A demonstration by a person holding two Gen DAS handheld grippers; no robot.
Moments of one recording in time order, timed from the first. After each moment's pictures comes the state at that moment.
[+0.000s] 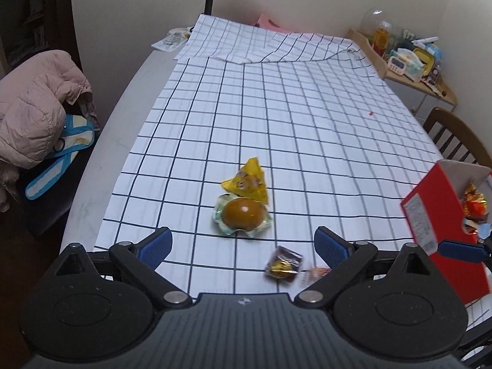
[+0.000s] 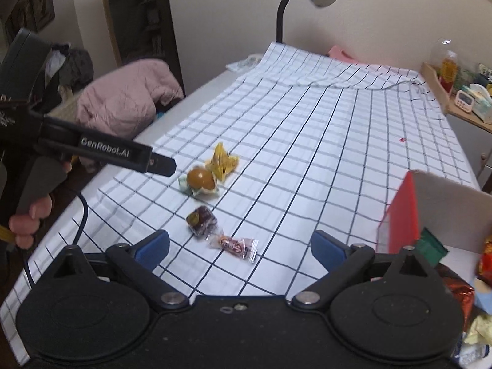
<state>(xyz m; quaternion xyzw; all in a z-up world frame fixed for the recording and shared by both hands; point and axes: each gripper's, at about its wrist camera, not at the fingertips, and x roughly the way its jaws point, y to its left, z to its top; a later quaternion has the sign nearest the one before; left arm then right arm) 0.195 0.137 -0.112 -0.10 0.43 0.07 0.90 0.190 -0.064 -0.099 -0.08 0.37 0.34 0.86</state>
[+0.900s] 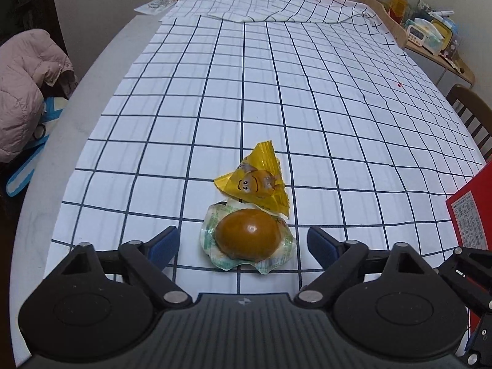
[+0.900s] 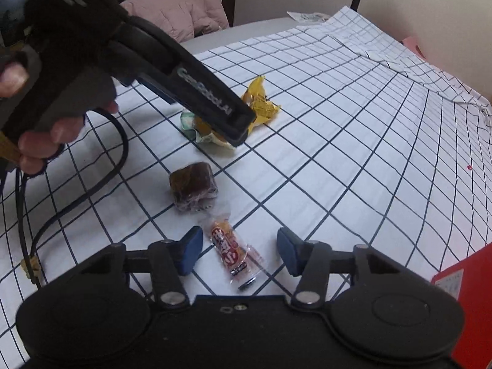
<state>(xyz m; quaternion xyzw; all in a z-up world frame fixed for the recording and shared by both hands) 0.274 0.148 -0.183 -0.09 0.48 0.06 0.87 0.232 -0.001 -0.170 -0.22 0.39 0.41 0.79</state>
